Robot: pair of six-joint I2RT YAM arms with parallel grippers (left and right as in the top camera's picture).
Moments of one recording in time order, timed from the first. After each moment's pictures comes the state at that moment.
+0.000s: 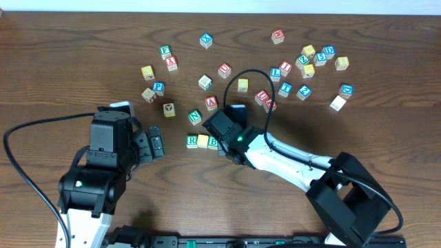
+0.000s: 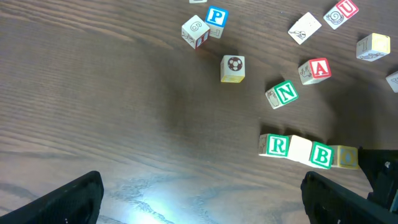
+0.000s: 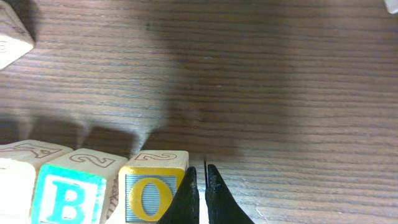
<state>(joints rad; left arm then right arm) -0.14 0.91 0.91 -0.92 -0.09 -0.30 0.83 1.84 1.10 -0.48 0.29 0.72</state>
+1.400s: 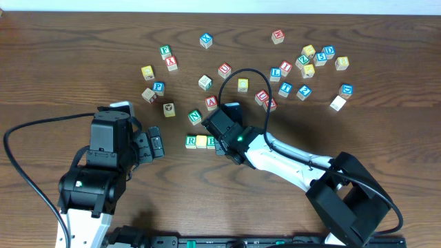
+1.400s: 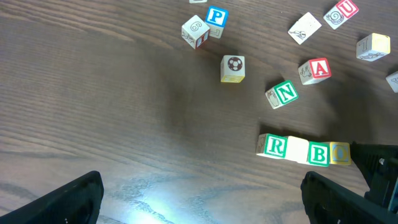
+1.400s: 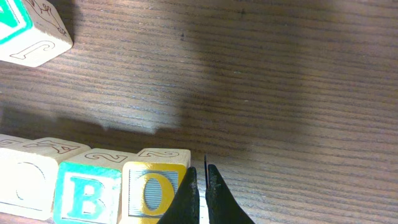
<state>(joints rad) -0.14 0.91 0.91 -0.92 -0.09 -0.30 0.83 1.84 1.10 -0.43 0.26 0.63</state>
